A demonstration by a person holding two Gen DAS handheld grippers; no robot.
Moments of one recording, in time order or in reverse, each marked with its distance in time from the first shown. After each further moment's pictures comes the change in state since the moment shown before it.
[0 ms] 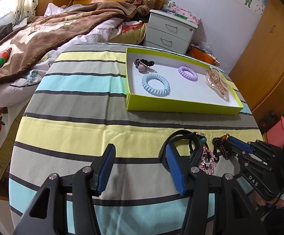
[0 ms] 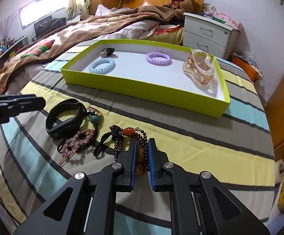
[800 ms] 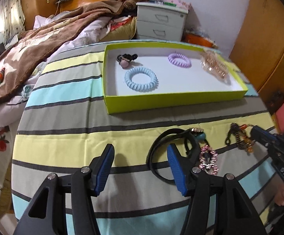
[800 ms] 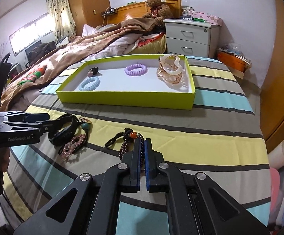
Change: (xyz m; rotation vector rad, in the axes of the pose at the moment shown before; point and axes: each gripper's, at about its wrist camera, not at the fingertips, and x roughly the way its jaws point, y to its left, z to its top) left arm 0.024 -0.038 0.007 0.149 0.057 0.087; right arm -0.029 -0.031 -0.013 0.147 -0.090 0.011
